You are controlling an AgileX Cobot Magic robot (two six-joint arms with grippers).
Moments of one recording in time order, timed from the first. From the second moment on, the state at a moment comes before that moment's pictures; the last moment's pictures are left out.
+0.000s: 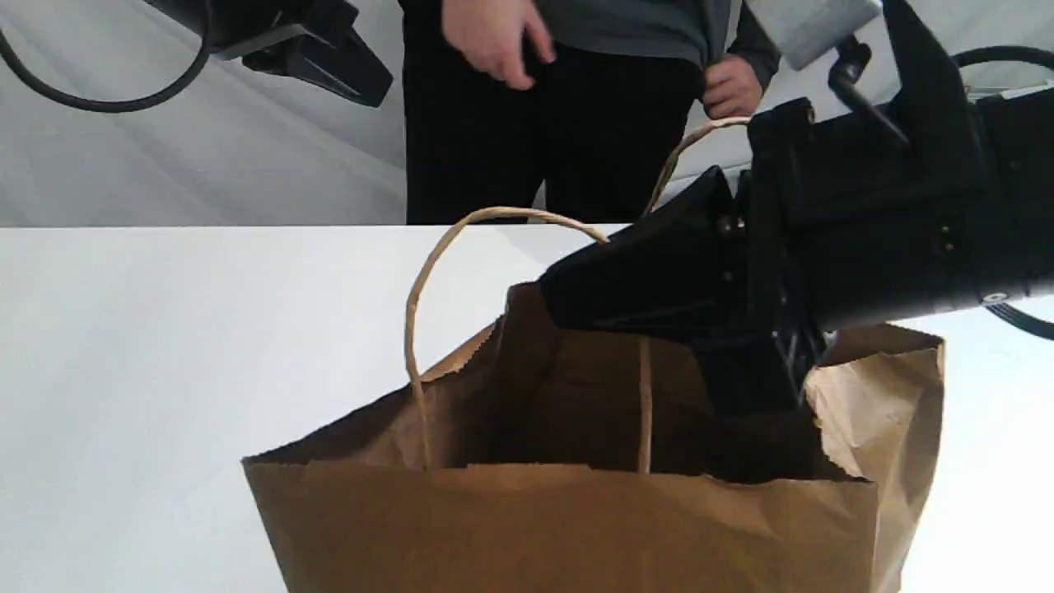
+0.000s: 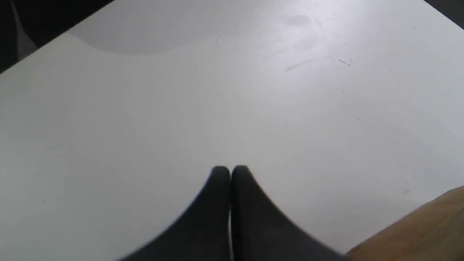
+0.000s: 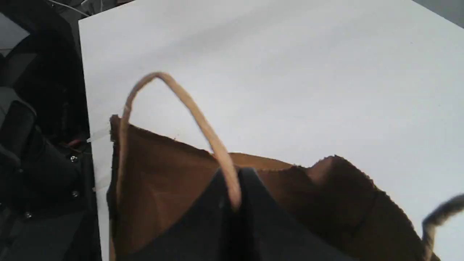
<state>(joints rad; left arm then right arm) -0.20 1.88 -1.92 -0.62 1.22 0.65 0.41 1.24 -1.00 1.08 0.87 -1.14</state>
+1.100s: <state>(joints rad) -0.20 1.88 -1.79 -0.62 1.22 0.70 0.41 1.08 -1.00 0.89 0.91 -1.02</state>
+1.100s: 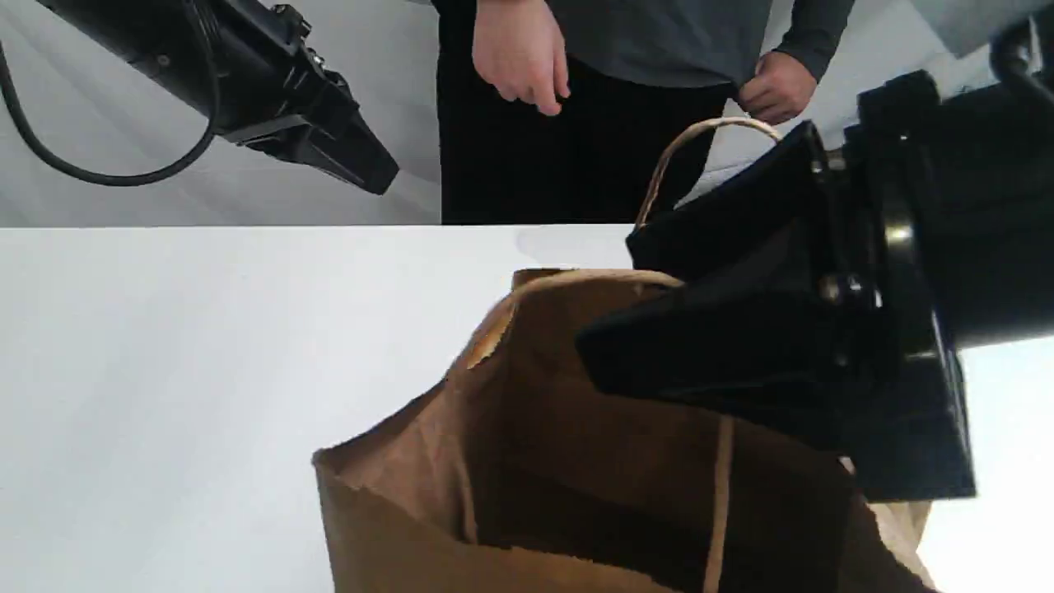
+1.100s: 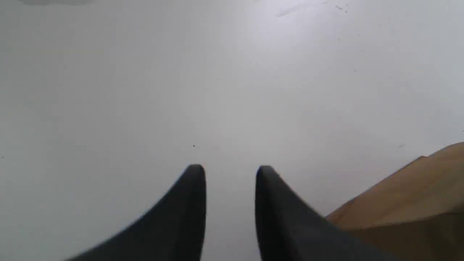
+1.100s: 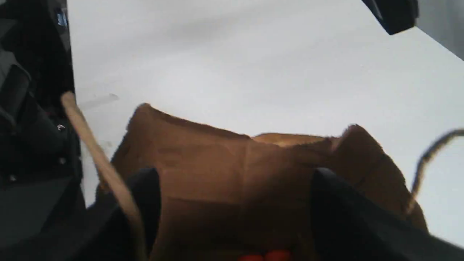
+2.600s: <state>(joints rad) -0.20 1.88 -1.79 -0.61 1.22 0.71 0.41 0.95 -1.00 0.72 1.21 -0.89</state>
